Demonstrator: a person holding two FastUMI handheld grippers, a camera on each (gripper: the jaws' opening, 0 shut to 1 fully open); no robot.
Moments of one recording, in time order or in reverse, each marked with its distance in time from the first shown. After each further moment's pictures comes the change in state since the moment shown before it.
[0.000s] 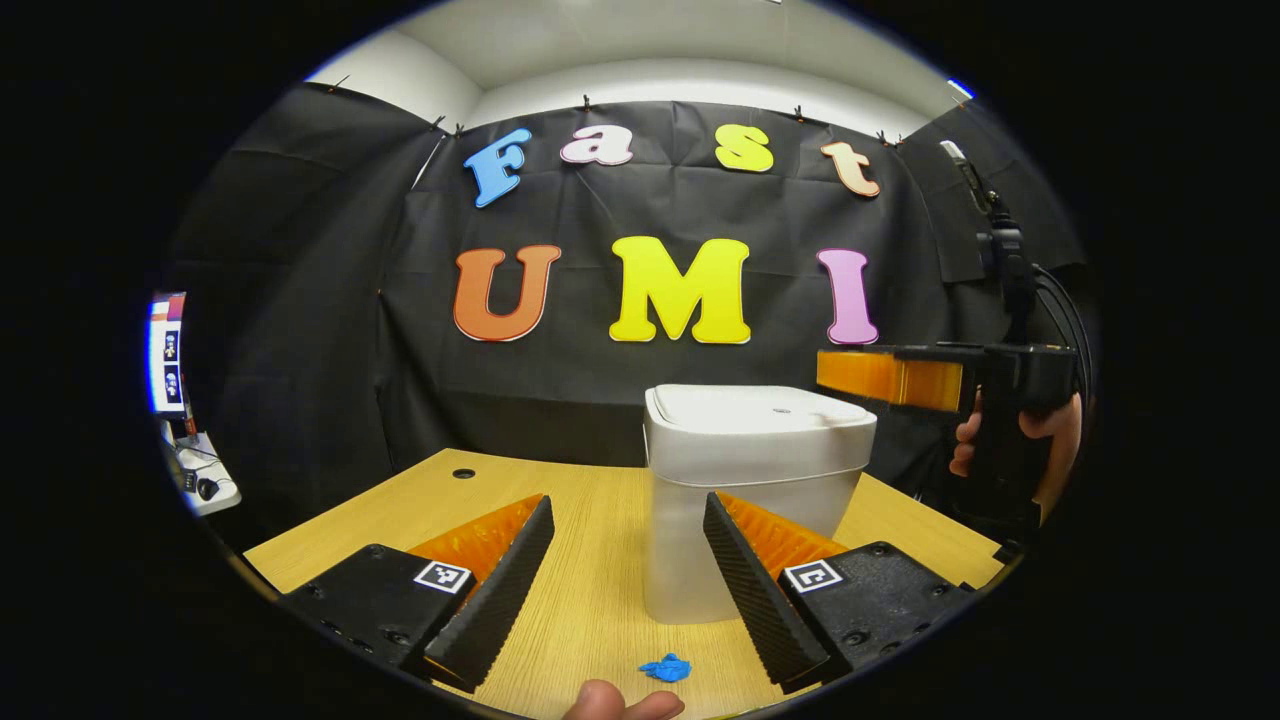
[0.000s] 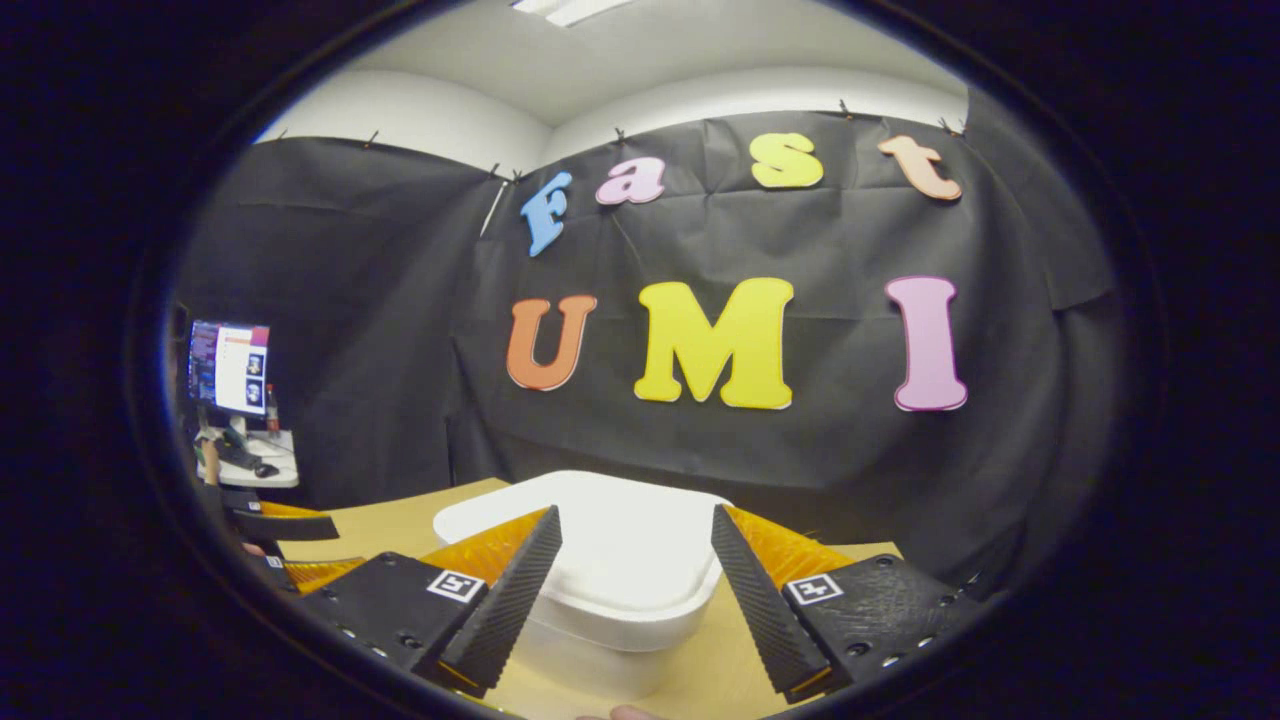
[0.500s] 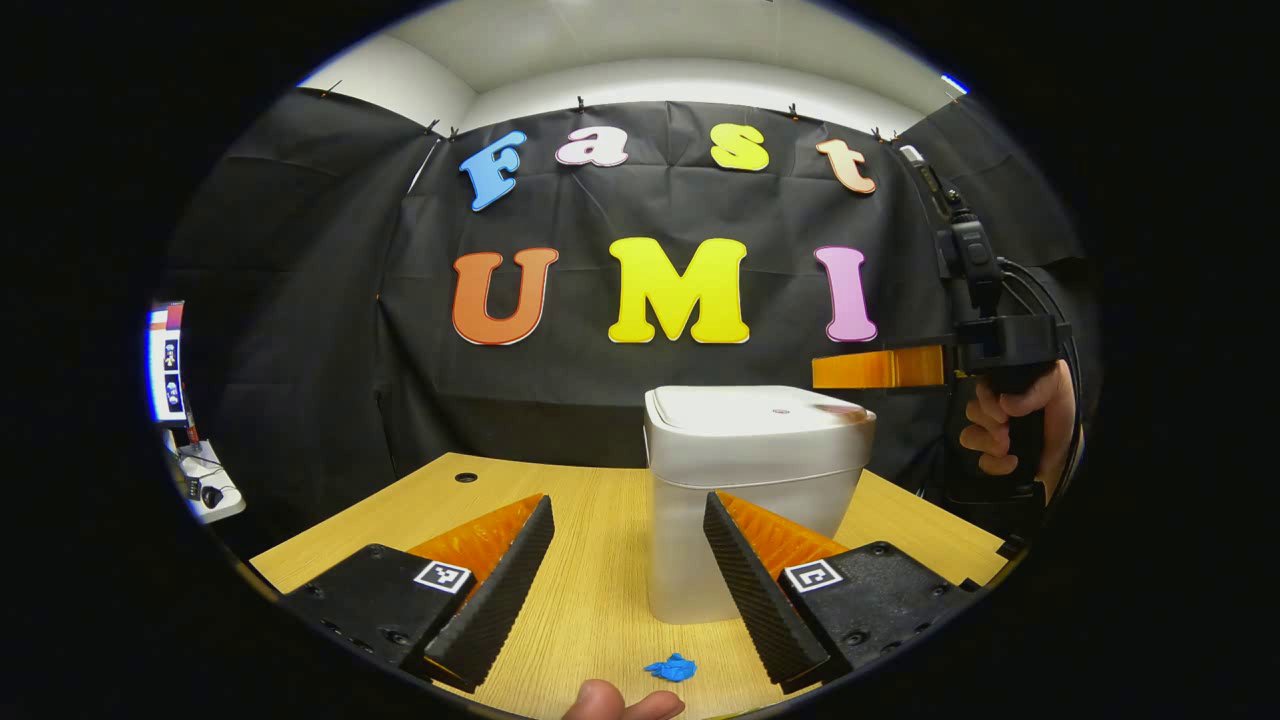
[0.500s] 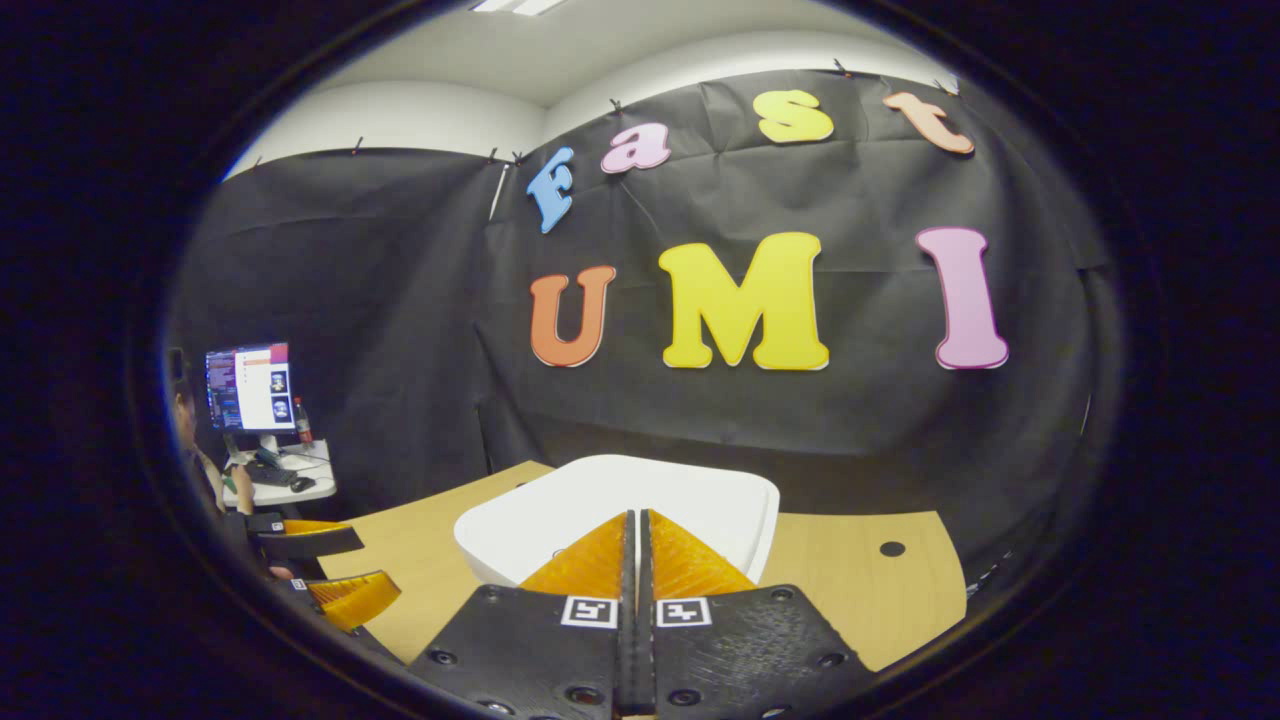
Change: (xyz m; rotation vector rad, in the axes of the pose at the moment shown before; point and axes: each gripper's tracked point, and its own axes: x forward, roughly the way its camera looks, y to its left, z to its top) left arm 0.000 0.002 0.002 0.009 -0.001 -0.003; right arm 0.027 0.010 -0.023 0.069 0.180 0.078
